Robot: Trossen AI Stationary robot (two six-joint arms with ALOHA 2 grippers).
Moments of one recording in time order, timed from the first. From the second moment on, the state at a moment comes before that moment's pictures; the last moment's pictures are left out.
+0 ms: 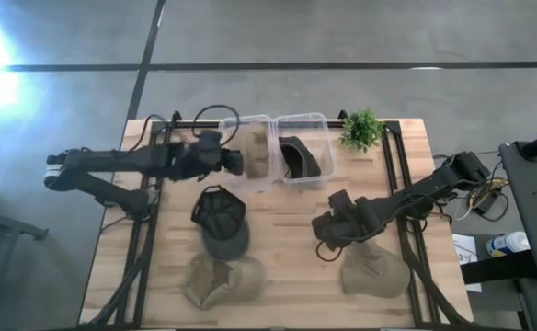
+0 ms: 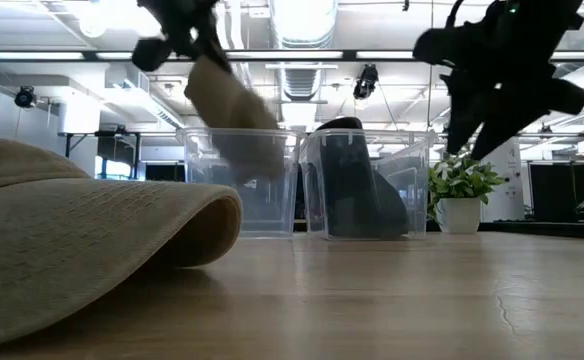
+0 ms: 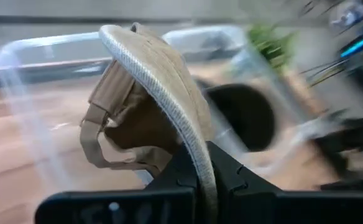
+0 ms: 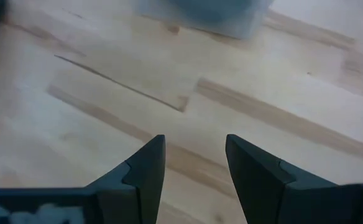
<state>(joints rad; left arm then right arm) 0.09 1.19 1.13 -0.57 -0.52 -0.92 0.40 1.51 1.01 -0.92 0.53 1.56</state>
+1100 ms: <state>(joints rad) -0.38 1.07 1.15 -0.69 -0.12 -0.88 0.33 1.78 0.93 0.28 -0.21 1.25</state>
